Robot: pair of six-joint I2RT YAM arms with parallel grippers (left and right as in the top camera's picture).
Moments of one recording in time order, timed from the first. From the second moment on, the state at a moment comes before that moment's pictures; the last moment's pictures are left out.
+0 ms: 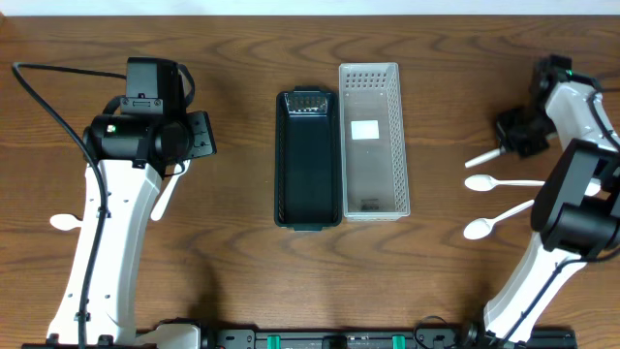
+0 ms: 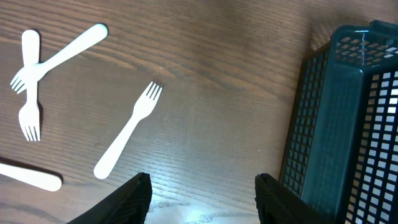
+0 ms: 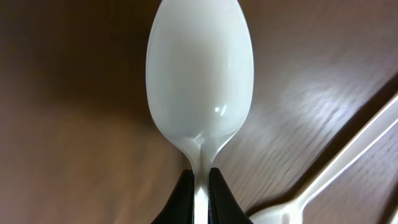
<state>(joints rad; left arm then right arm) -0.05 1.43 1.39 -1.07 -0.04 -0.25 -0.25 2.14 1.67 -1.02 -0.02 0.87</state>
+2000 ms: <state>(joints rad) -0.05 1.43 1.39 -1.10 -0.04 -0.25 -0.22 1.85 1.89 -1.38 0.13 1.09</state>
